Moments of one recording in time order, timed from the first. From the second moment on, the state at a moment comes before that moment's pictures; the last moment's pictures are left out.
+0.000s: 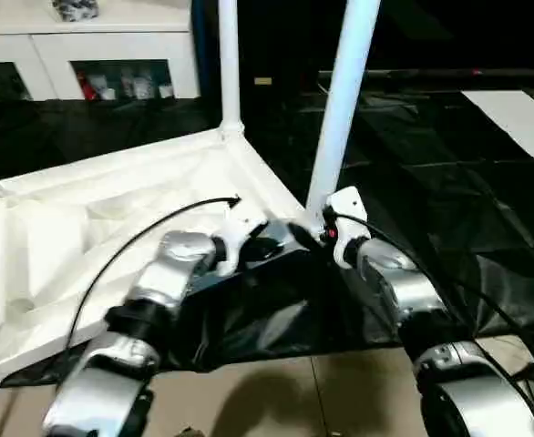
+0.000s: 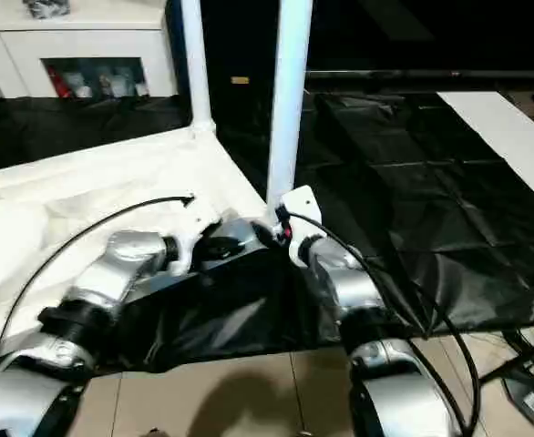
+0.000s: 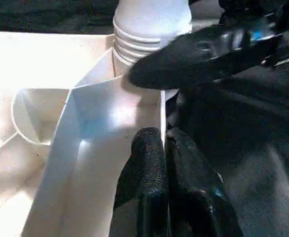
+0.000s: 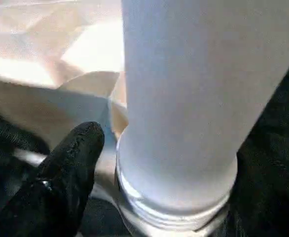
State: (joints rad) left arm -0.64 0.20 -0.17 0.67 0.06 0.19 -0.95; right arm -0.62 -0.13 0.07 0.79 0.02 0.03 0.62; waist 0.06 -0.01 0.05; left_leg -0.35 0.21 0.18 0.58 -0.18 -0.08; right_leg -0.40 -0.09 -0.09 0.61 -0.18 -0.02
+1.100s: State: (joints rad) left arm -0.60 0.34 -0.23 0.65 0.00 0.10 -1.38; right arm -0.50 -0.35 0.22 0.56 0.08 0.03 1.27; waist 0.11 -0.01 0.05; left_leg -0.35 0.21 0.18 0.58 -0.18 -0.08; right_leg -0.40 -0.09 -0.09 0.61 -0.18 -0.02
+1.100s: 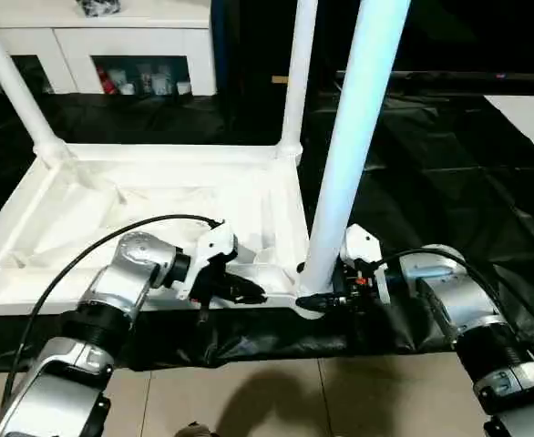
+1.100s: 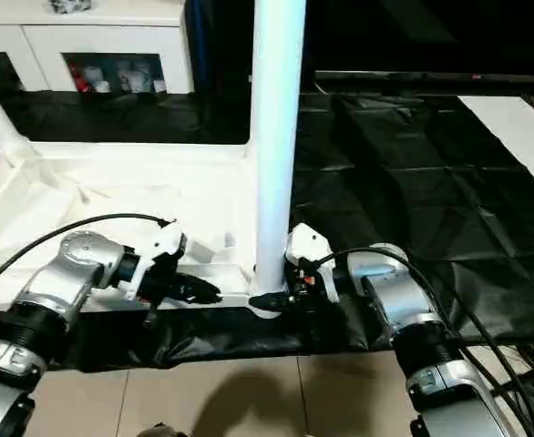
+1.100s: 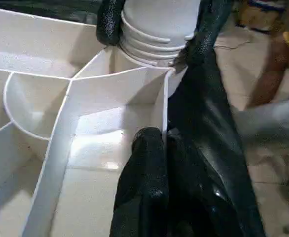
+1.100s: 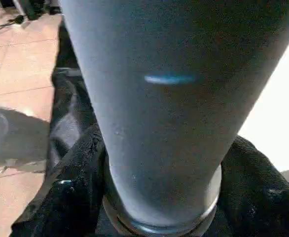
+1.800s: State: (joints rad) left arm -0.67 0.17 -0.16 0.72 0.08 0.18 -0.90; right arm -0.64 -0.09 0.05 0.84 -0.01 0.01 0.50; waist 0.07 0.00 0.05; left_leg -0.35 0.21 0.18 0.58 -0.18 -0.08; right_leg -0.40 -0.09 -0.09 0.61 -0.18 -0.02
